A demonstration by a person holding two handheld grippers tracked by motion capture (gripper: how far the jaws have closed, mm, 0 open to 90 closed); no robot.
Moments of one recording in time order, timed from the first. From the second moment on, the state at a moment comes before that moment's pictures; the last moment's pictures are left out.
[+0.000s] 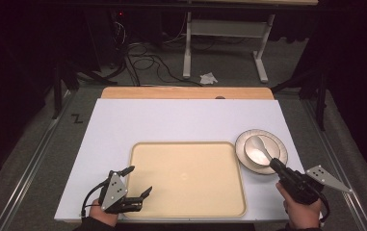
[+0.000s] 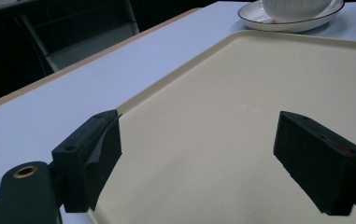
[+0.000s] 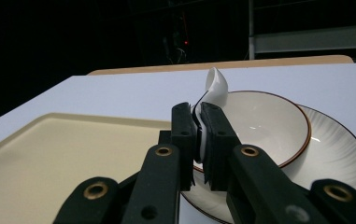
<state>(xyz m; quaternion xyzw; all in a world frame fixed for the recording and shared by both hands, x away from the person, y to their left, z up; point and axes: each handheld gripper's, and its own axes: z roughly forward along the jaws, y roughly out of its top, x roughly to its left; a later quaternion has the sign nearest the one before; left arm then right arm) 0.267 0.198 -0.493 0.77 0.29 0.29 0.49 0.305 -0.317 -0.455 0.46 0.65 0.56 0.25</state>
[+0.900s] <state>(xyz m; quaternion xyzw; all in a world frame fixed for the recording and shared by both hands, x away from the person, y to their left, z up) 0.268 0.198 -0.493 0.77 0.29 0.29 0.49 0.302 -0.286 -0.455 0.42 0.67 0.57 0.22</state>
